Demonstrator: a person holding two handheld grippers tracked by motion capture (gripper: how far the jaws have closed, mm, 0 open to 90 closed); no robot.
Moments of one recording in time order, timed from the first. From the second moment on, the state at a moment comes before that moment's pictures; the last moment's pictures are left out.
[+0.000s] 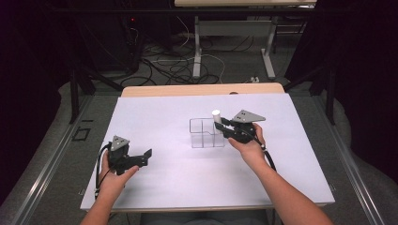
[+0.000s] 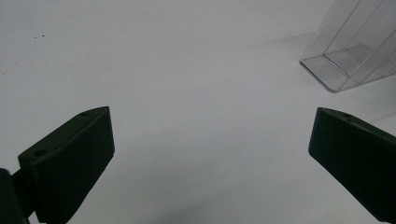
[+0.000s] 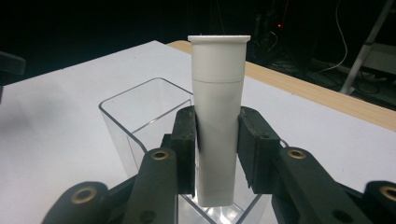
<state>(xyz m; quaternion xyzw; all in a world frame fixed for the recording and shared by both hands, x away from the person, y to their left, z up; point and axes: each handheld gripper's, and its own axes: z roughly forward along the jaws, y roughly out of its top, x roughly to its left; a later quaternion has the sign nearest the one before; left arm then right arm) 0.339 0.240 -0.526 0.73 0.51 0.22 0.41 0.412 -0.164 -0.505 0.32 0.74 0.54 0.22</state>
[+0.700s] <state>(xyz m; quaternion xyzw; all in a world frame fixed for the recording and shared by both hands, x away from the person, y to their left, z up) 0.339 0.239 -0.526 0.73 0.51 0.22 0.41 0.412 -0.167 -0.515 0.35 0.74 0.53 0.21</state>
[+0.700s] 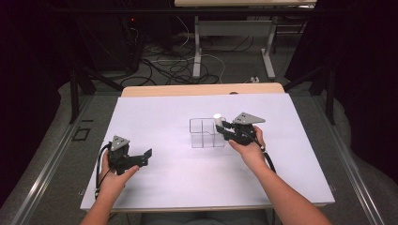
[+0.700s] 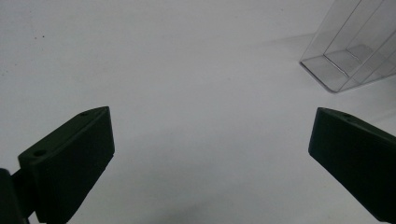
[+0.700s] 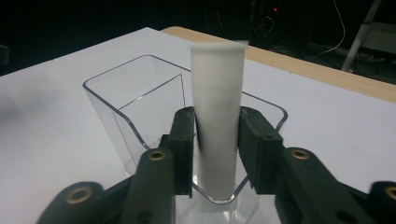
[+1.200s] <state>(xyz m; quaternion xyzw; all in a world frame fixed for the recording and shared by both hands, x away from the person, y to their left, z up) 0.339 0.239 -0.526 0.72 0.51 0.22 0.41 0.393 -0.182 -0.494 0.34 0.74 0.54 0.21</state>
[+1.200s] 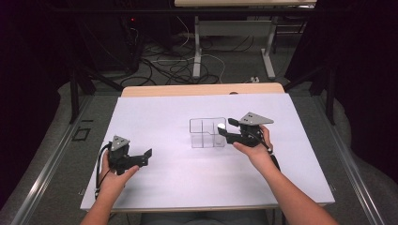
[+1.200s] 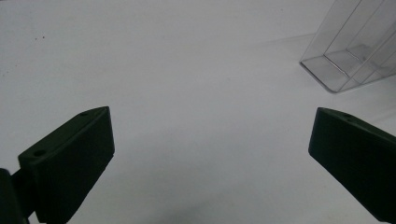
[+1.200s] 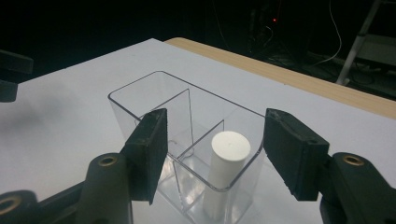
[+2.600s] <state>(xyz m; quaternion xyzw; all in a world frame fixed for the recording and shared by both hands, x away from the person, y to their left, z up) 0.339 0.242 -0.525 0.72 0.51 0.22 0.41 0.388 -0.286 -0.523 0.47 0.72 0.43 0.28</state>
